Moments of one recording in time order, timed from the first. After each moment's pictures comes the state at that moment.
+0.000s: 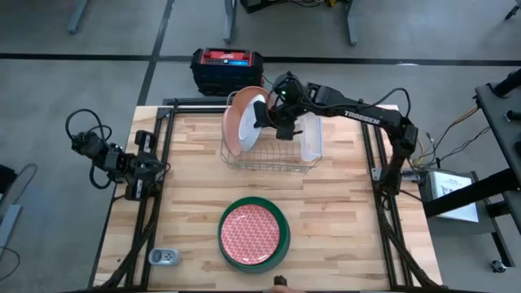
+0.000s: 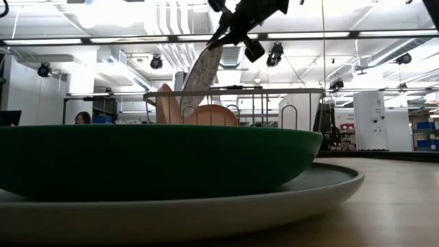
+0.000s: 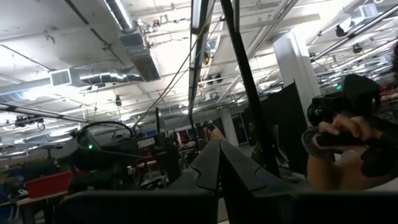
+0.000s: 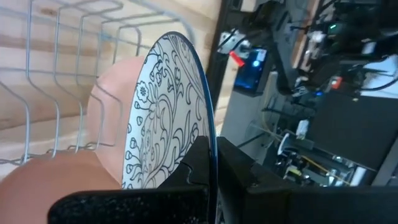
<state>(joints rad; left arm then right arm) -0.55 0.16 0.46 0.18 -0.32 0.41 -0.36 1.84 1.80 -0.66 -0.35 -2.05</state>
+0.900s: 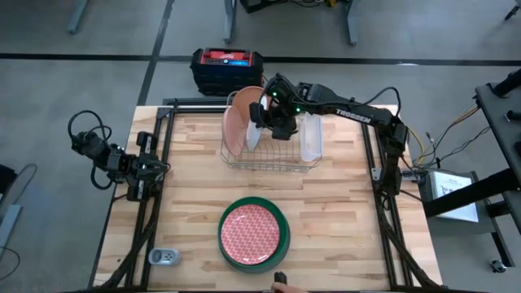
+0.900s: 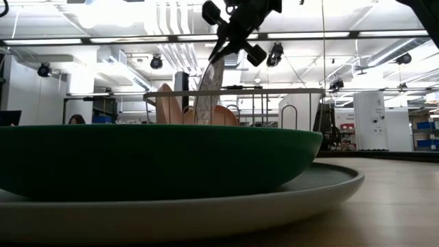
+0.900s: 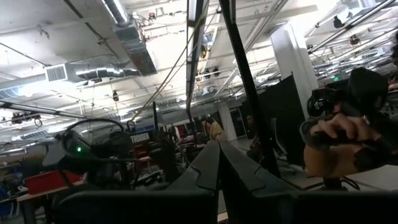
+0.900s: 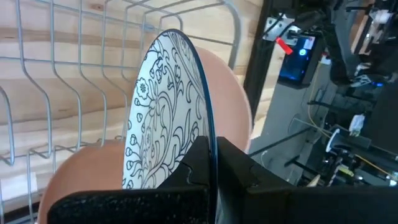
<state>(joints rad) -0.55 0.15 0.46 0.15 -0.32 0.41 -0.36 1.92 1.92 -0.84 -0.25 -2.03</state>
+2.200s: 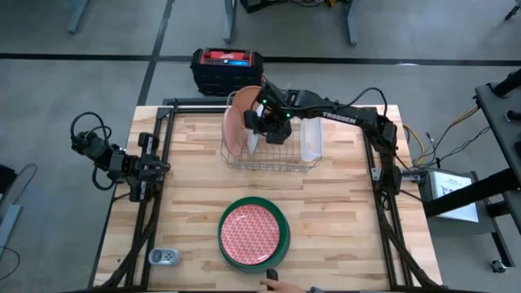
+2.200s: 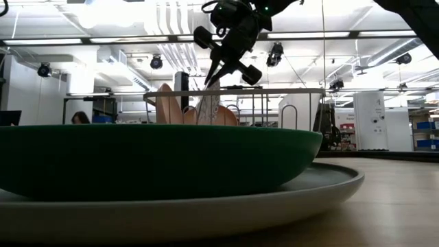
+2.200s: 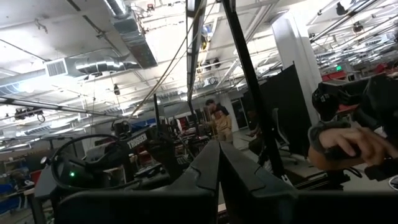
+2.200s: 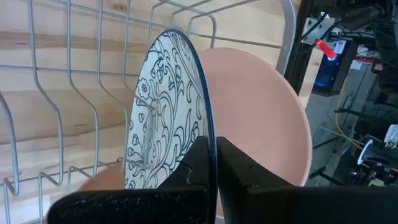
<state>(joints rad) -0.55 0.15 0.46 0.11 -0.33 0.42 -0.36 2.03 1.90 -0.82 -0.25 -2.03</state>
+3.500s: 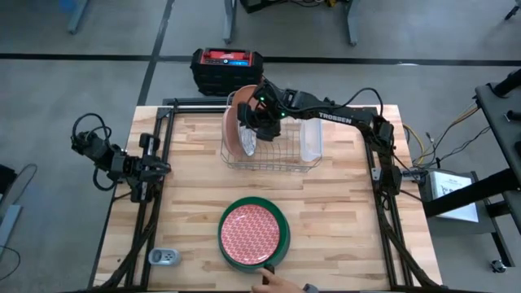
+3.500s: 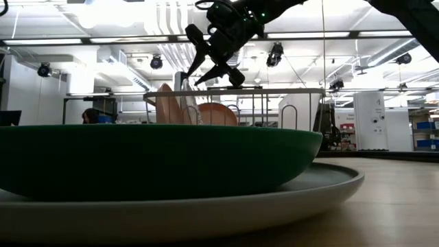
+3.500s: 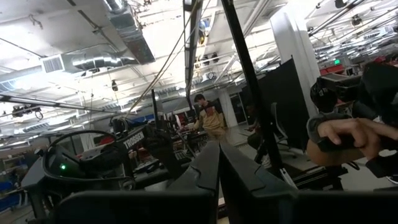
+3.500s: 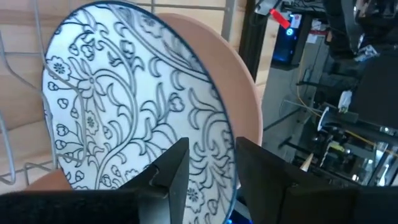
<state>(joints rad) -0.55 0.15 0.46 0.08 -0.33 0.42 -0.36 2.05 1.91 -0.59 -0.24 -1.92</state>
